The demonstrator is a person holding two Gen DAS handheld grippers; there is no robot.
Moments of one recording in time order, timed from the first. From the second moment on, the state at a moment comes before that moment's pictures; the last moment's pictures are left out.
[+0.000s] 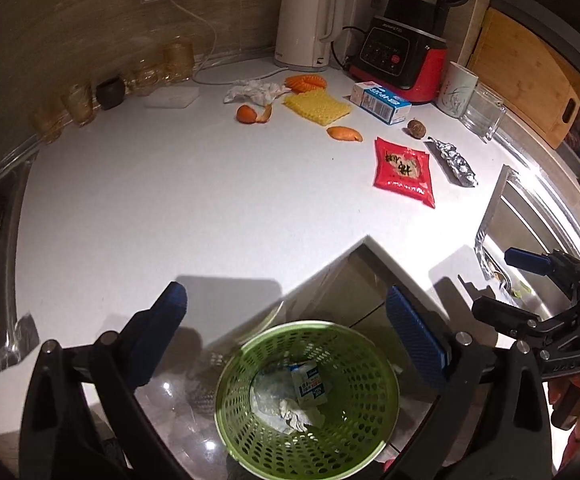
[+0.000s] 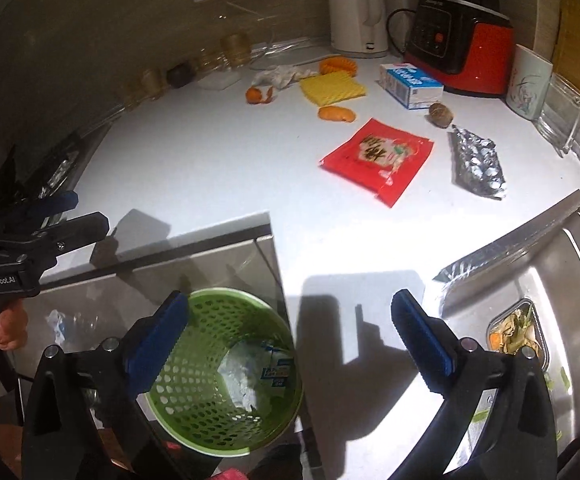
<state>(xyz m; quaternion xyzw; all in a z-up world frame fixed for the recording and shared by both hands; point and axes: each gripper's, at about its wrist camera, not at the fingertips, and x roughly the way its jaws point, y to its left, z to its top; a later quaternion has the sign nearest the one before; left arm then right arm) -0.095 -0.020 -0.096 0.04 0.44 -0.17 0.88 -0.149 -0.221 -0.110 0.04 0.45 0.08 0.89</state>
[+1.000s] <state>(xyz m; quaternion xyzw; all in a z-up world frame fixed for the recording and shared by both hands) 0.289 0.055 -0.136 -0.10 0.50 -0.02 0.86 0.161 -0.211 -0.140 0.08 0.45 0.00 0.89</state>
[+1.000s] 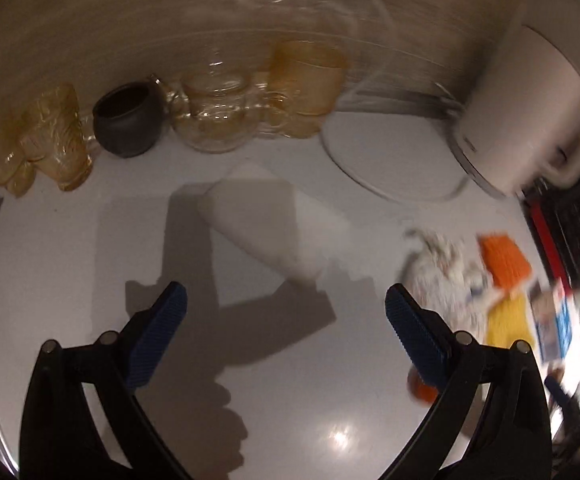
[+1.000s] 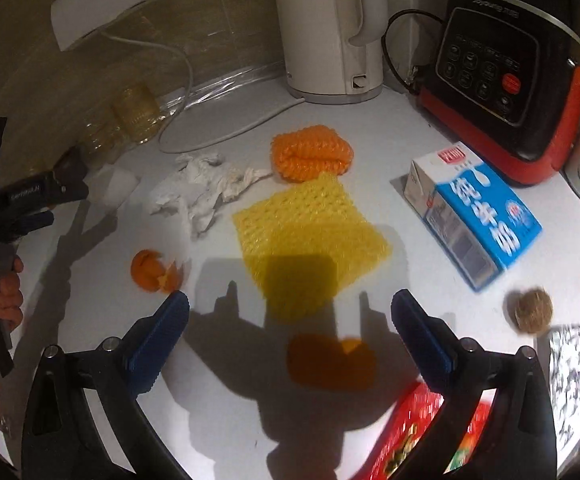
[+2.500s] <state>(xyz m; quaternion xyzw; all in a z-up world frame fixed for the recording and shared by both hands) 0.368 0.024 -0.178 -0.14 0.53 0.15 0.82 0.205 -0.223 -0.151 0.06 0.46 0.05 0.88</state>
